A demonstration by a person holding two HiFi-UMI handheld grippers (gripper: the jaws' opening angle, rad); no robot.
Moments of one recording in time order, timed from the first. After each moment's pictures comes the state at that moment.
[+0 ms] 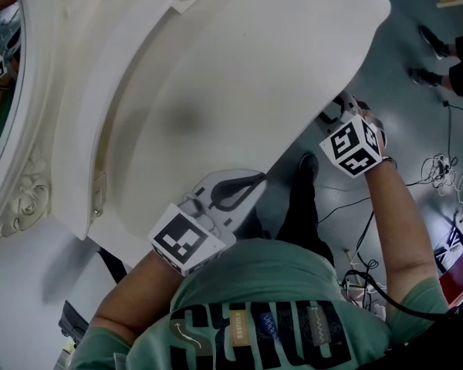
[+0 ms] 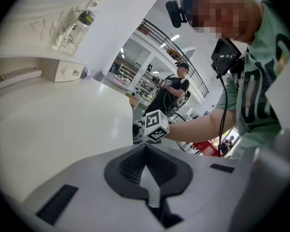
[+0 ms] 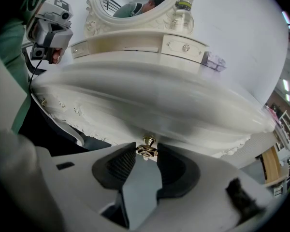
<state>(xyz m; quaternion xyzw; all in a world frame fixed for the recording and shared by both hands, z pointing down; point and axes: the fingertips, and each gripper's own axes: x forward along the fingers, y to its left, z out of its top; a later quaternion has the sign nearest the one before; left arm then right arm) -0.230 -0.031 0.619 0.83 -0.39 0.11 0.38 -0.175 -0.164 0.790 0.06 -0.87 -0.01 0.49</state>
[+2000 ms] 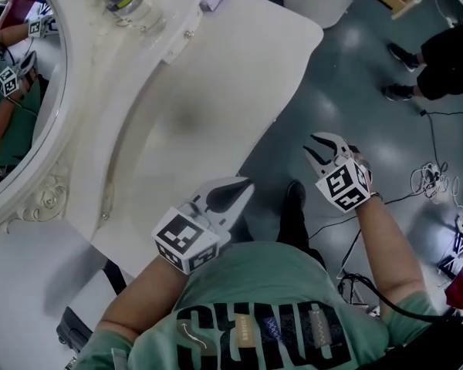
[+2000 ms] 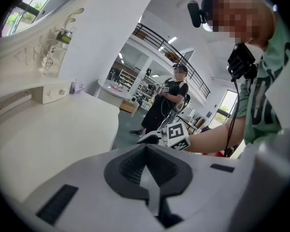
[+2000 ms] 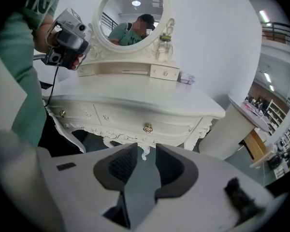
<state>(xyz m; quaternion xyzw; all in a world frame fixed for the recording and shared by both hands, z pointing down) -0.180 -0.039 0.549 0.83 -0.41 0.10 0.36 -0.079 -0.130 0.698 0.12 -0.89 0.01 0.44</state>
